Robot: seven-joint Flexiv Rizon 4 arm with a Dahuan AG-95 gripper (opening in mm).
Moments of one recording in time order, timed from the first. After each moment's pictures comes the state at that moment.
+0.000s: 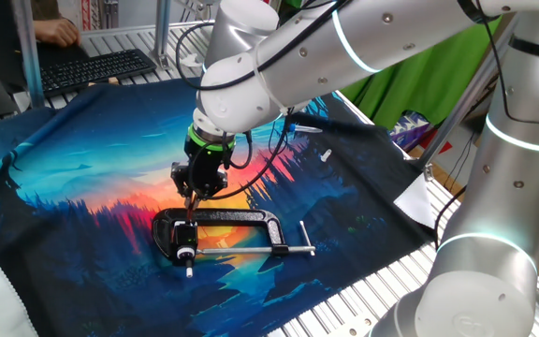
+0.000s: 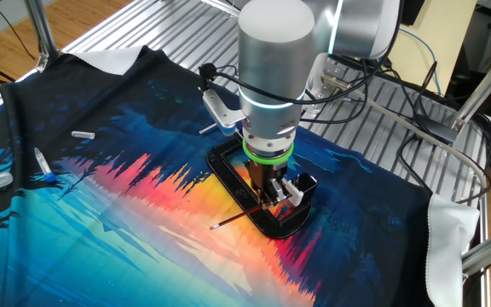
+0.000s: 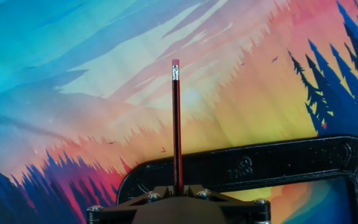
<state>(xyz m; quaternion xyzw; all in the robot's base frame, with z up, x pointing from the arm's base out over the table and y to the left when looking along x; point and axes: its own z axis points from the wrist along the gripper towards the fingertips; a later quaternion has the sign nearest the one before) 0.489 0.129 0.051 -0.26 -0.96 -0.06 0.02</state>
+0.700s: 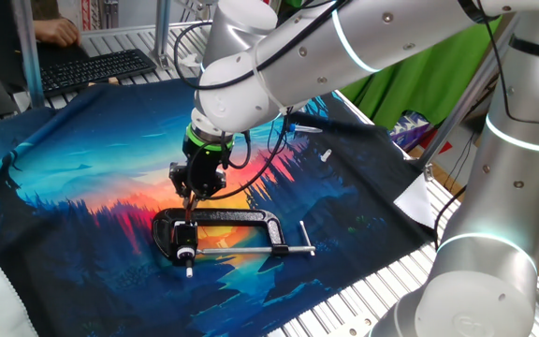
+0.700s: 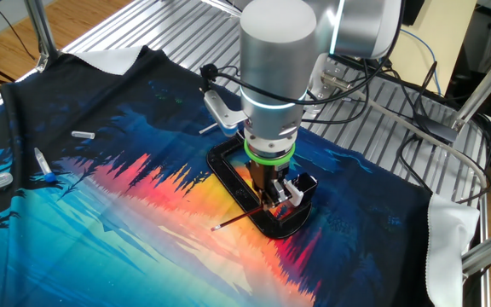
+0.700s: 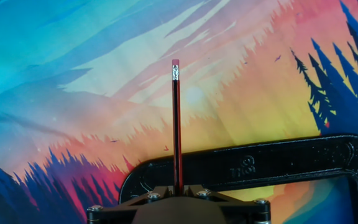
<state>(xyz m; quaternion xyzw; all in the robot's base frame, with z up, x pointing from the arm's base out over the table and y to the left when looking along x) 0.490 0.132 0.050 -0.26 -0.96 -0.06 0.02</state>
